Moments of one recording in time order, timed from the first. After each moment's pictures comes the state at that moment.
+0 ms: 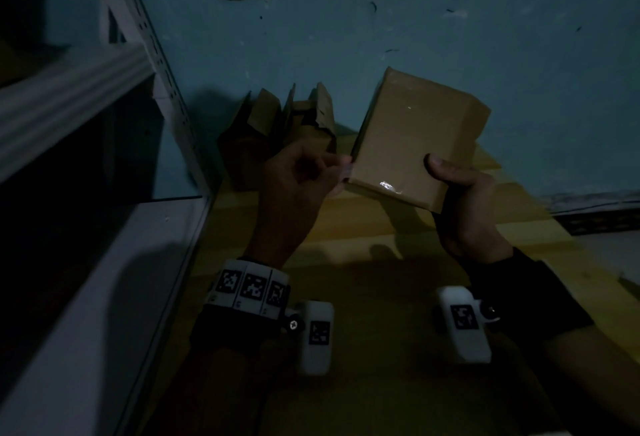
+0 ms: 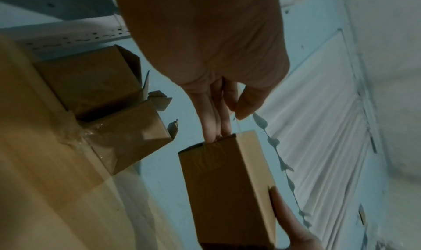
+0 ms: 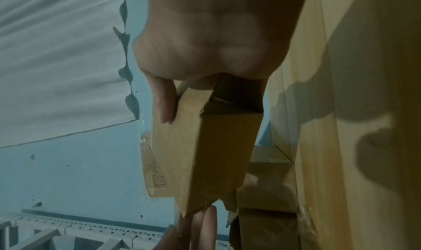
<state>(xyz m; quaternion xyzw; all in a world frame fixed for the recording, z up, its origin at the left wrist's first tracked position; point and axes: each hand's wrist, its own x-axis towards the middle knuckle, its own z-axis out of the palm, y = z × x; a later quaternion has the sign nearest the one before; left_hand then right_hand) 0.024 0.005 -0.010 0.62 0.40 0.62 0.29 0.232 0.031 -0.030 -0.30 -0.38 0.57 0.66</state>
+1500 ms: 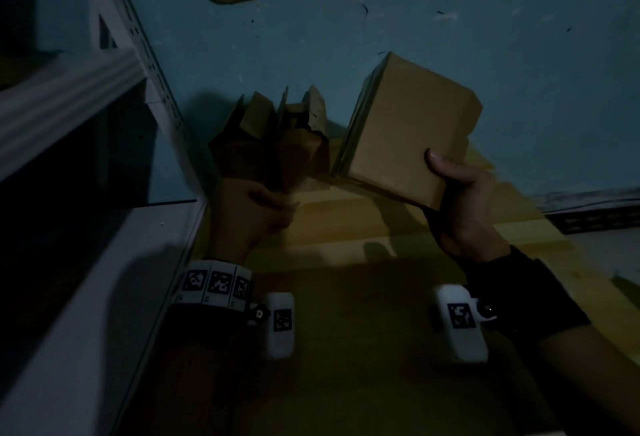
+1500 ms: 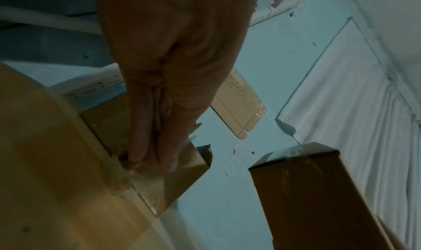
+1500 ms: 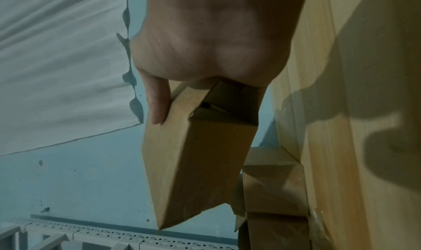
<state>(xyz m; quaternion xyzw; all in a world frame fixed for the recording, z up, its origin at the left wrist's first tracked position) -0.023 0.010 -0.018 0.55 0.67 0.43 0.26 0.233 0.019 -0.013 -0.27 -0.37 0.61 0.65</state>
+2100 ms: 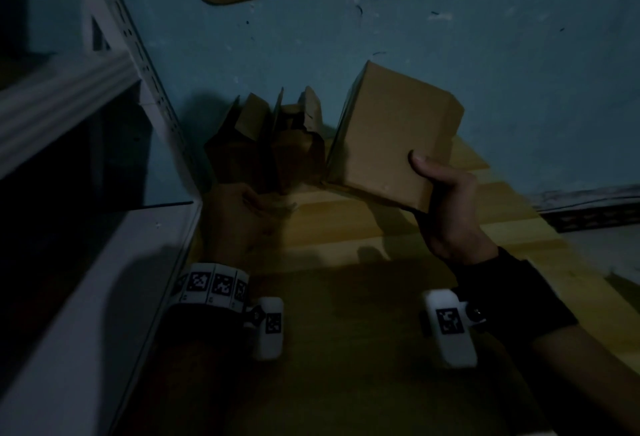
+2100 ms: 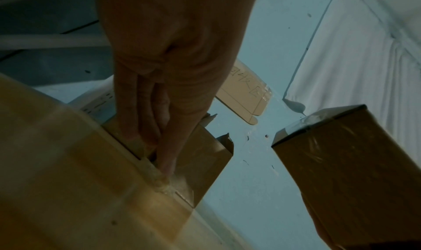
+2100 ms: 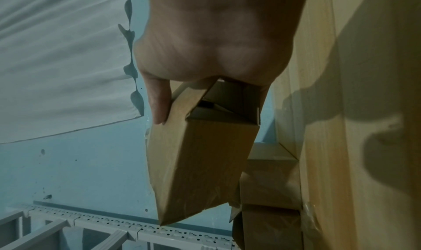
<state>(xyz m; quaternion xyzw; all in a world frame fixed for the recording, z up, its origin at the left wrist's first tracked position) -0.039 0.023 -0.040 0.58 0.71 0.38 0.11 0.229 0.022 -0.019 -0.29 -0.40 0.60 0.63</state>
